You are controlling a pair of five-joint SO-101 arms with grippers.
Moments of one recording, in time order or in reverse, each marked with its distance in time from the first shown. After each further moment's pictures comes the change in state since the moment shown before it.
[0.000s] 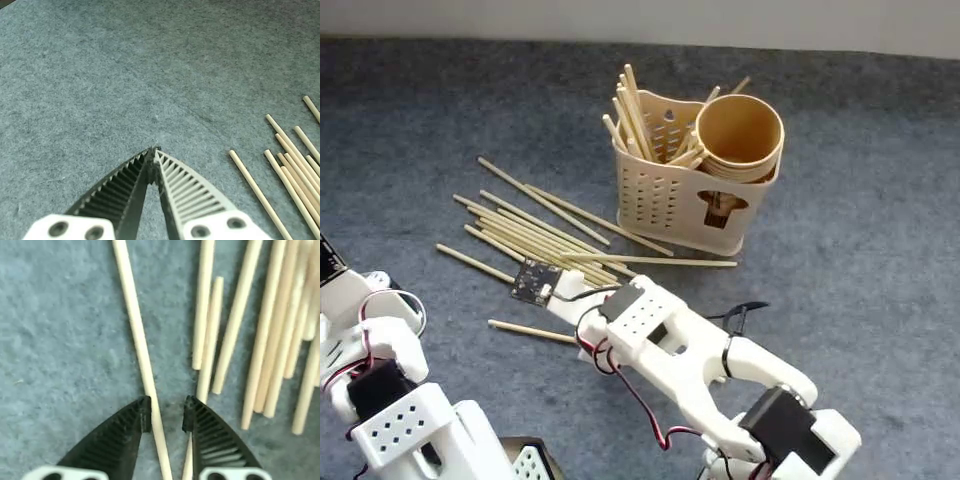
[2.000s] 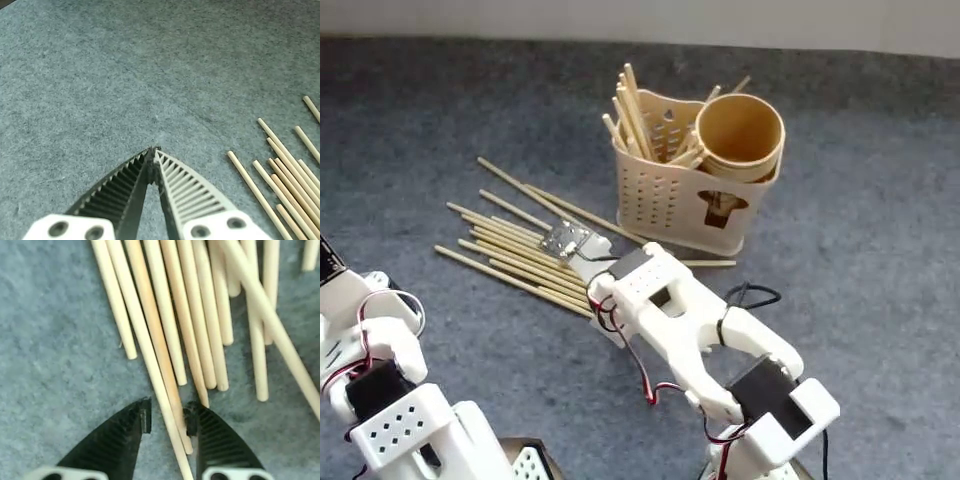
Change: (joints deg) left arm 0.0 0.0 0.0 0.0 0.0; right arm 8.5 11.2 -9.8 5.8 -7.3
